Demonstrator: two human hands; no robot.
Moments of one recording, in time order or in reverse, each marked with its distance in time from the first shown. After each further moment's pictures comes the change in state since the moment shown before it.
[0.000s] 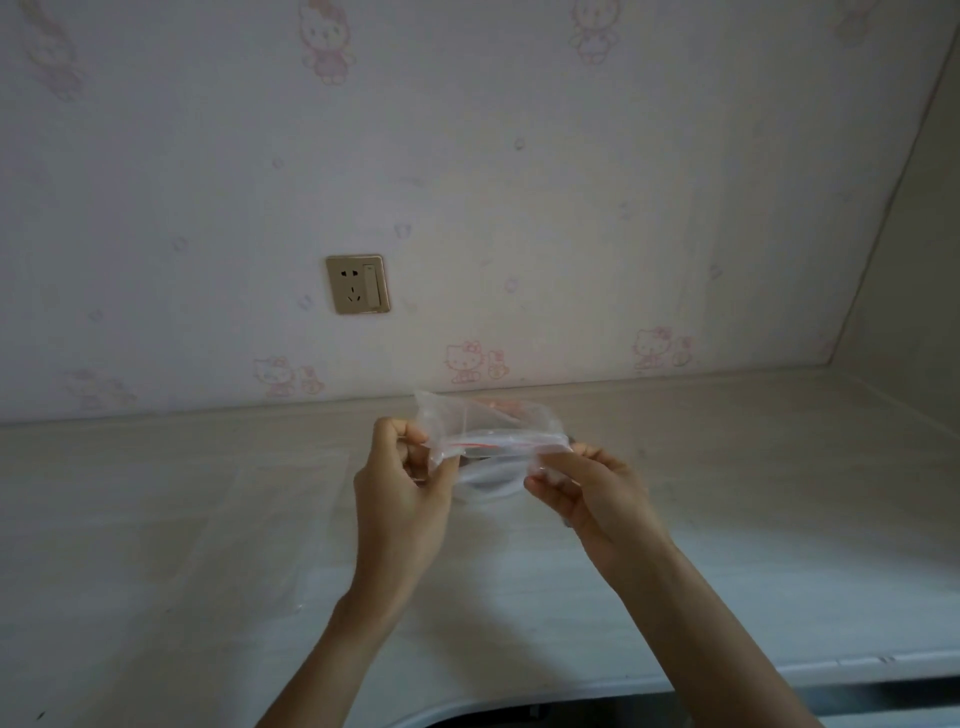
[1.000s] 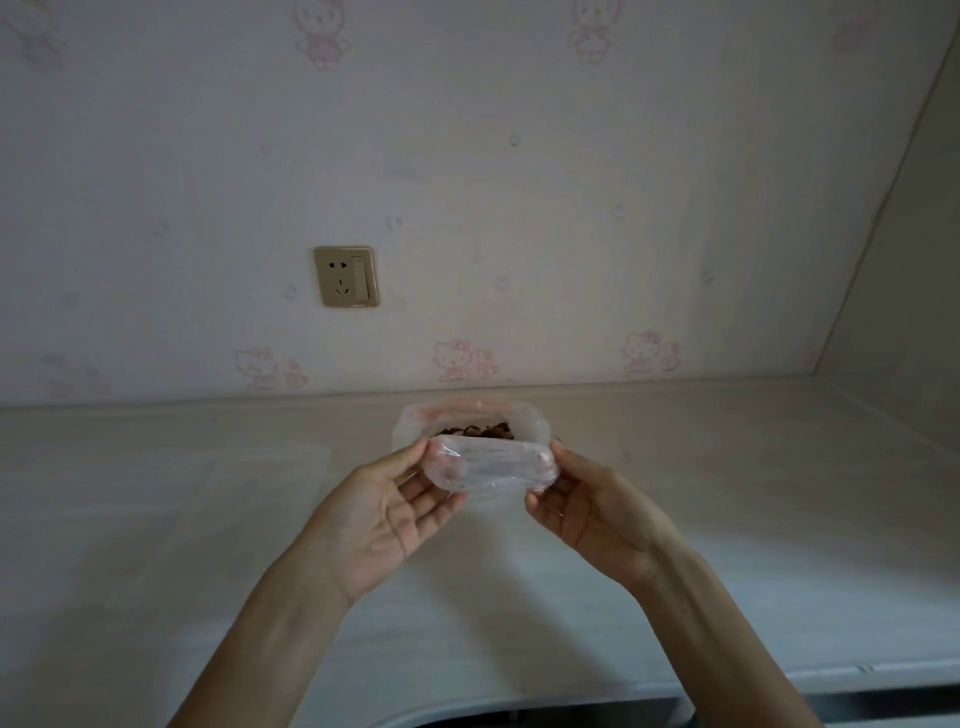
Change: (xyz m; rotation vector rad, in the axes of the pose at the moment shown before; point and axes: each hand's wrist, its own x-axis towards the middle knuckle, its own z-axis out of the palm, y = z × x) left_hand 0.015 0.014 -0.017 -1.012 -0.419 -1.021; right_hand 0.010 -0.009 -0.020 0.112 -0.228 0.286
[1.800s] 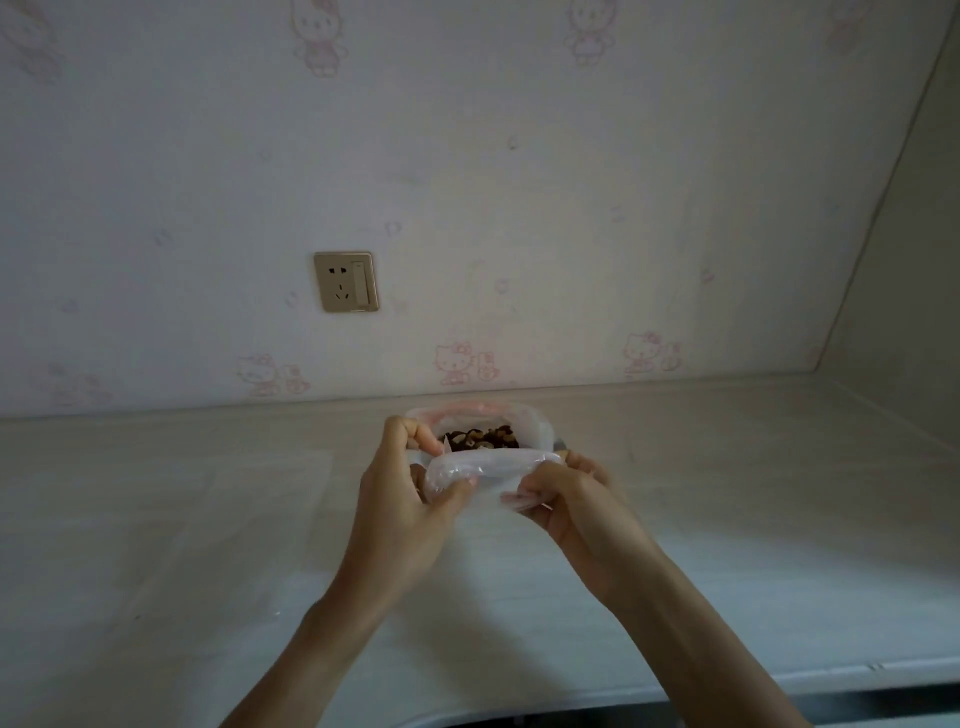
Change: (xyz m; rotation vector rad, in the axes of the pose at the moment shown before) left_hand 0.009 -0.026 -0.004 1.075 0.175 0.883; right_hand -0.005 0.018 0.021 -0.293 0.092 -0.254
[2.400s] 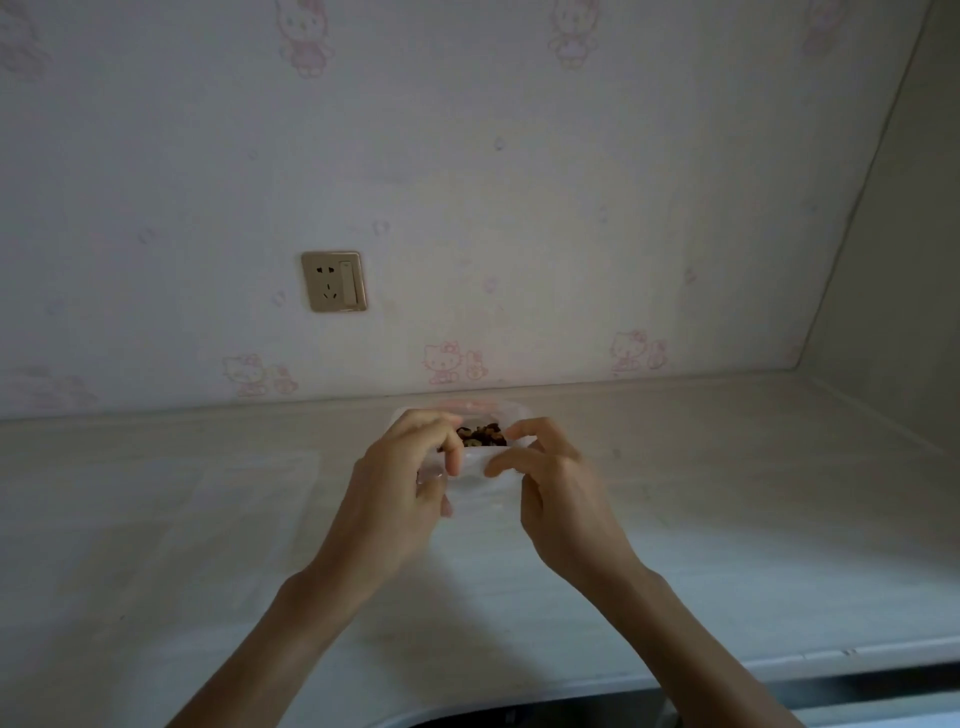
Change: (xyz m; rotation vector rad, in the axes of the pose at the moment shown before) left_hand 0.007 0.021 -0.012 0.279 -0.200 0.203; right_hand -0.013 -0.006 0.004 -1.378 0.054 -0.755
